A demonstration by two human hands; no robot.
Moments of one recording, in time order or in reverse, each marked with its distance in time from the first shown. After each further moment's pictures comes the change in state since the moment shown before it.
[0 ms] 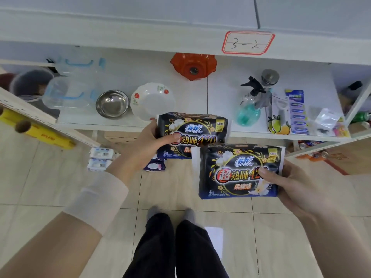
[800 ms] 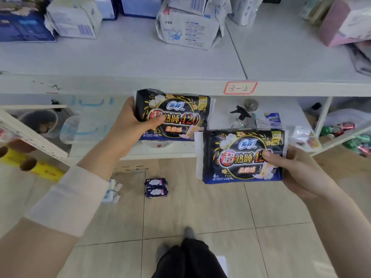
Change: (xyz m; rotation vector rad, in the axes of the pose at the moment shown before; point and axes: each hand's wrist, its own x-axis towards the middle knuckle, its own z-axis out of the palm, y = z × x) left_hand -0.049 0.130 -0.075 0.233 0.148 0.341; right_hand -0.053 -0.078 0.085 -0.005 0.014 -0.210
